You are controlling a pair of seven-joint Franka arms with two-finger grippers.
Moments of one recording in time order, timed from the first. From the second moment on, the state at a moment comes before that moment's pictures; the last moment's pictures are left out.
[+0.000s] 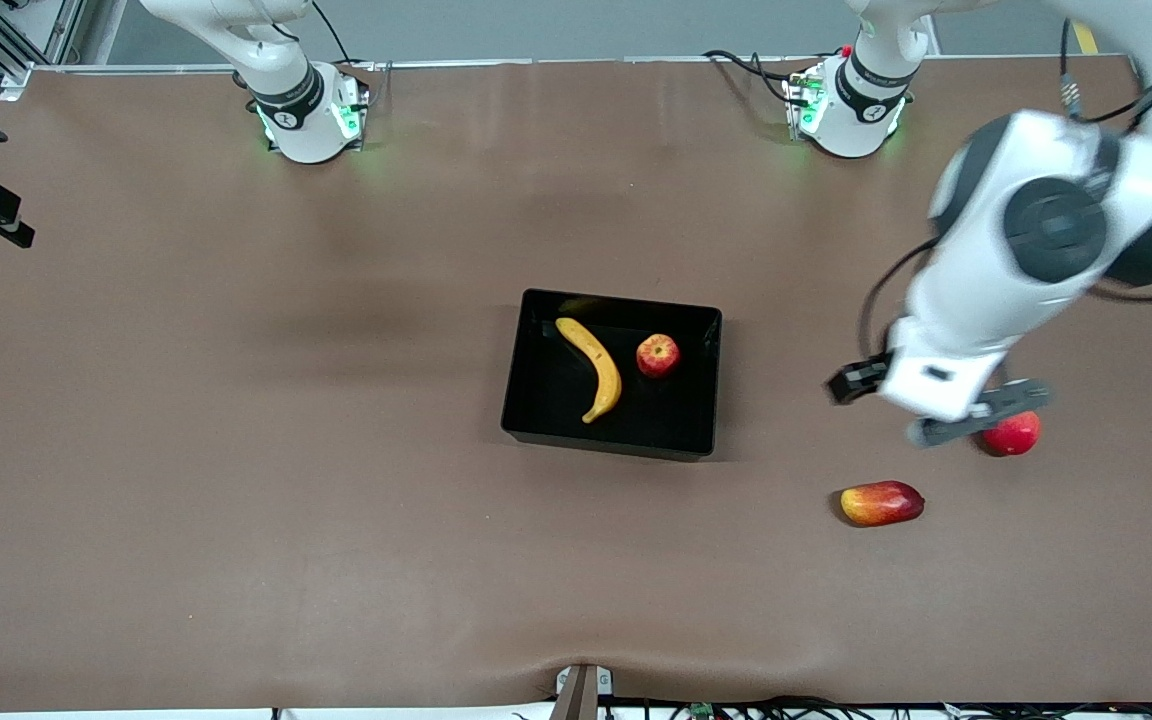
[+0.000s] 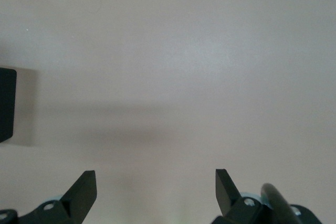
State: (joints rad) left arm 0.16 0.34 -0.52 -1.40 0.28 1.67 -0.68; right arm -0.01 -0.05 -0.10 -1.54 0.00 1.50 -0.13
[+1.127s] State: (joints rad) left arm 0.06 -0.03 -0.16 -1.50 0.06 1.50 -0.21; right arm -0.01 -0.05 -0.10 -1.53 0.00 1.51 -0.13
